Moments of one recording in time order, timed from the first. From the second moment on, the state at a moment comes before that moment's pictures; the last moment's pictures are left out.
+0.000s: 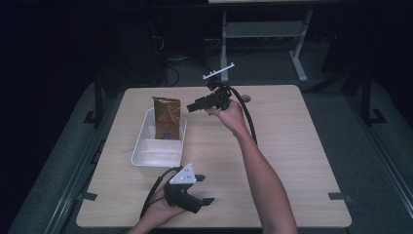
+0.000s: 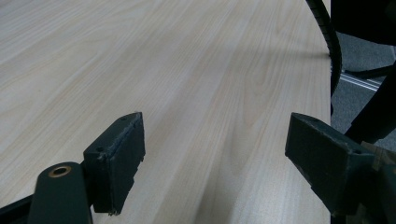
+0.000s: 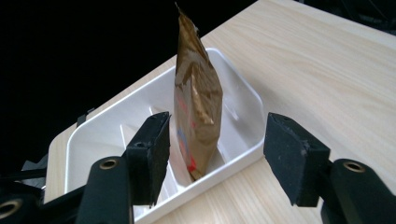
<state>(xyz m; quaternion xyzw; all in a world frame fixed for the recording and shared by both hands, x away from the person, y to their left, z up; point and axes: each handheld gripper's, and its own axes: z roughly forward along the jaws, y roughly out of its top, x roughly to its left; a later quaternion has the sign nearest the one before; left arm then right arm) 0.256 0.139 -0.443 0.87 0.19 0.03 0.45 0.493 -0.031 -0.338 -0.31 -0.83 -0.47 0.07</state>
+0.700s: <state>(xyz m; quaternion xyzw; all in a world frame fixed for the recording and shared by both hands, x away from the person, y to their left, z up) 0.257 0.140 -0.443 0.87 0.19 0.03 0.45 0.473 -0.080 -0.344 -0.32 -0.81 -0.48 0.07</state>
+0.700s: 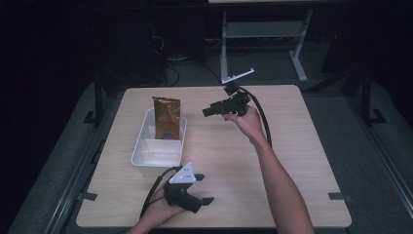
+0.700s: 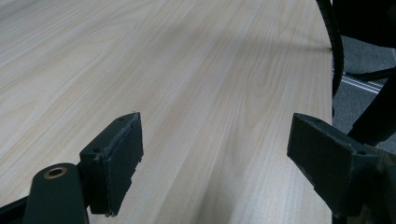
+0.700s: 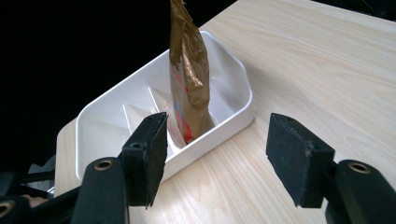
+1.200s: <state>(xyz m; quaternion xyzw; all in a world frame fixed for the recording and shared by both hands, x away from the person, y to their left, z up) 0.258 0.141 -0.443 0.87 0.19 0.04 0.45 0.458 -0.105 -0.344 -0.33 -0.81 -0.49 0.07</state>
